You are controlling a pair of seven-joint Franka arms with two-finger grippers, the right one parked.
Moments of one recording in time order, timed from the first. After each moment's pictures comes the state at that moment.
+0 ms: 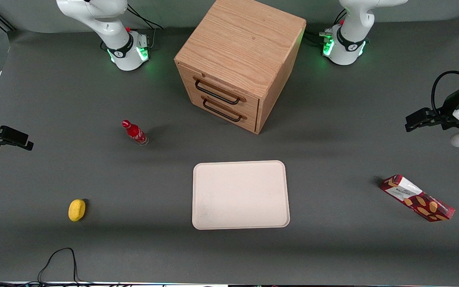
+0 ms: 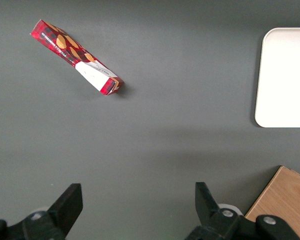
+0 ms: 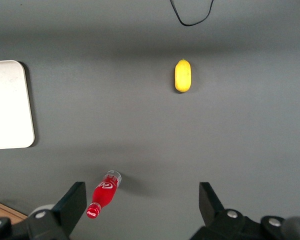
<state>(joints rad) 0.02 0.08 -0.06 -1.57 0.00 1.61 -0.07</state>
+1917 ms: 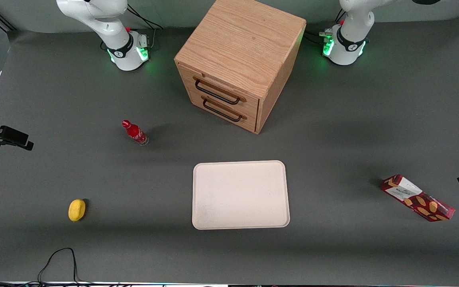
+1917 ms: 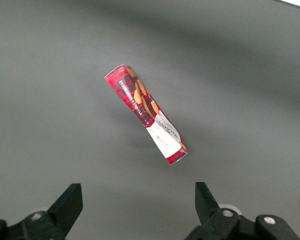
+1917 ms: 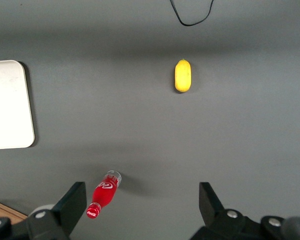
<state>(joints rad) 0.23 0.54 -0.03 -1.13 0.02 1.62 -0.18</state>
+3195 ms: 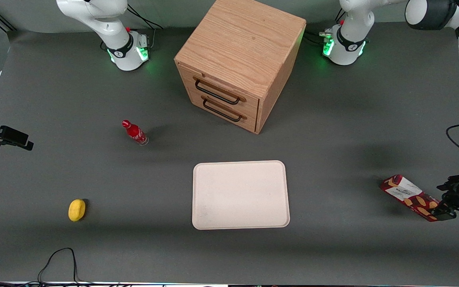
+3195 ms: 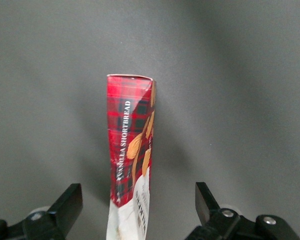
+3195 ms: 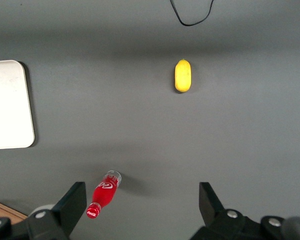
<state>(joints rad) 0.24 0.73 -0.04 -1.32 0.03 2.06 -0.76</state>
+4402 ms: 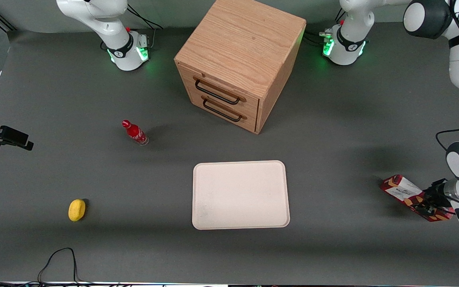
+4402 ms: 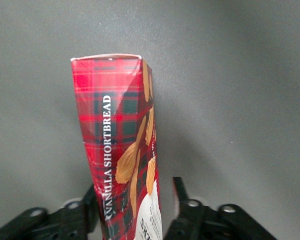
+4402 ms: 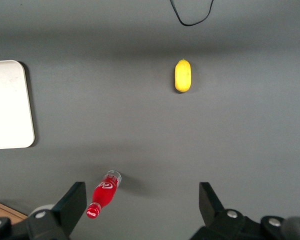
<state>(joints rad) 0.24 0.78 -0.04 -1.38 0.03 2.15 -0.65</state>
